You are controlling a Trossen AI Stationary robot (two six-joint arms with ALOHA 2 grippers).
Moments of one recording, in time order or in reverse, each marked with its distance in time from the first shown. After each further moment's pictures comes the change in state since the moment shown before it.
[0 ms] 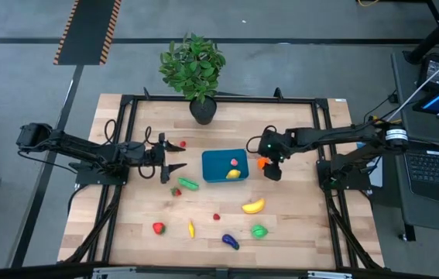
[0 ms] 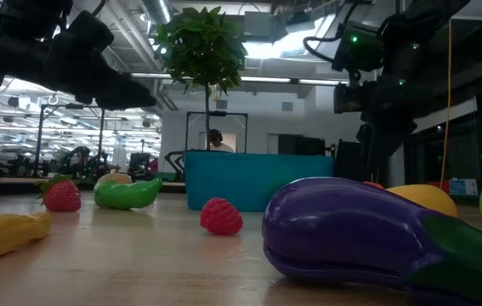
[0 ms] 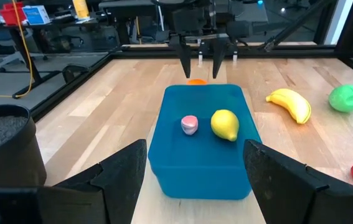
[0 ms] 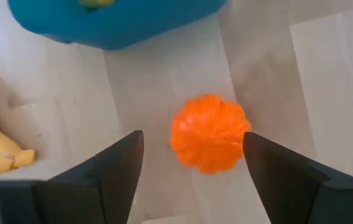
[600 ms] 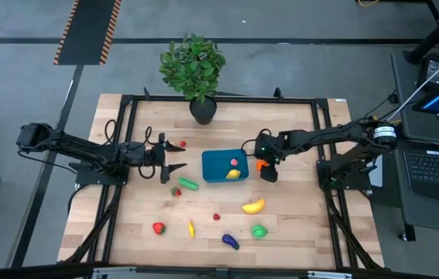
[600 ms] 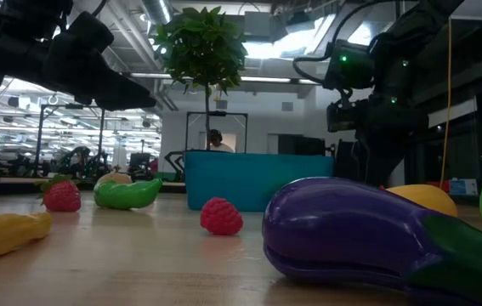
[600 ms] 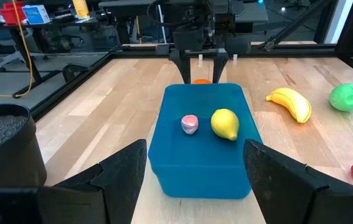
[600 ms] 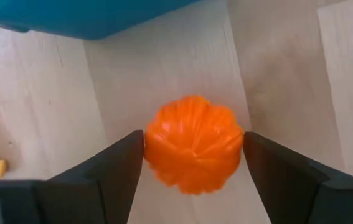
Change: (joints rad) left arm 0.000 0.000 0.000 -0.003 -0.001 0.000; right arm 0.000 0.116 0.000 0.059 0.000 -0.005
